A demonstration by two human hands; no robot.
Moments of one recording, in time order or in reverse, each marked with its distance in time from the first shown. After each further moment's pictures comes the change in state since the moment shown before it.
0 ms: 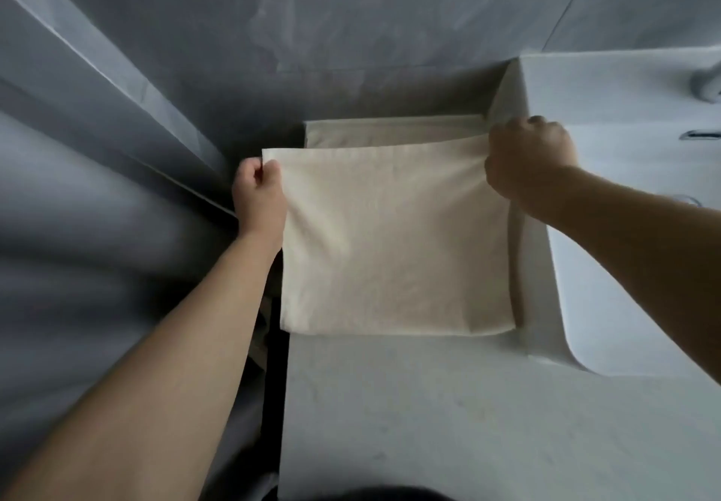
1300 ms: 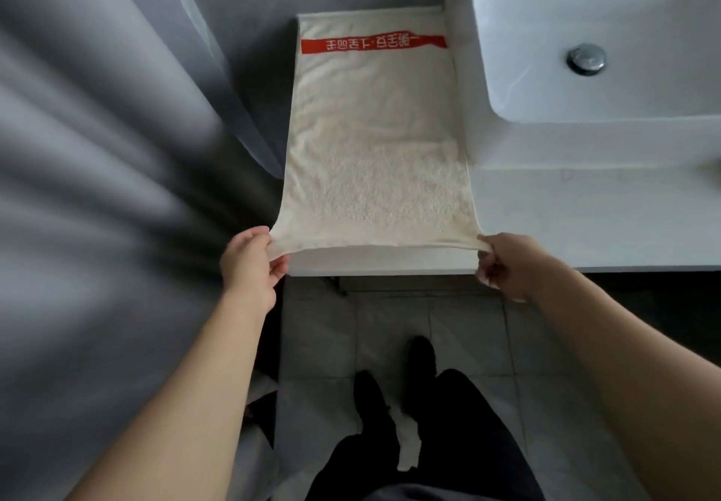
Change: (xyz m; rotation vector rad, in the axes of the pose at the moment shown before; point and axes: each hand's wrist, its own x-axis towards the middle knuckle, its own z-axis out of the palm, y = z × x) left_hand -0.332 -0.130 -0.171 -0.314 0.059 -0.543; right_hand -0.407 -0.020 0.098 1.784 -0.556 1.066
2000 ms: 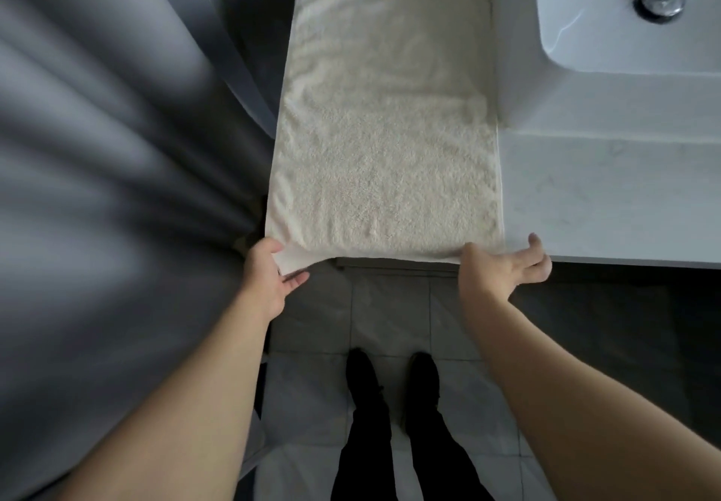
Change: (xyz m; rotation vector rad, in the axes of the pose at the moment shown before) left_hand 0.058 -0.096 -0.005 -0.014 -0.083 -0.295; right_hand 0.055 0.097 0.049 -0.104 0.551 -0.441
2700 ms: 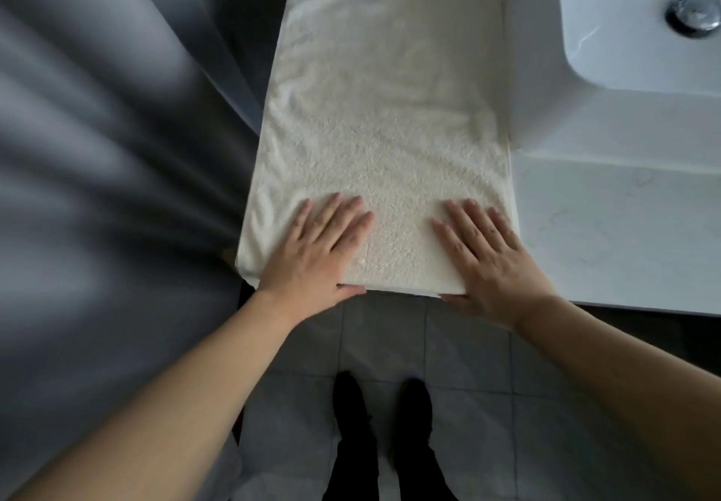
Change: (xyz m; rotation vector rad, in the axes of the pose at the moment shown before) left_hand 0.022 -0.006 0.067 1.952 -0.114 1.569; right_hand 0.101 -0.013 -0.007 -1.183 -0.554 -1.623
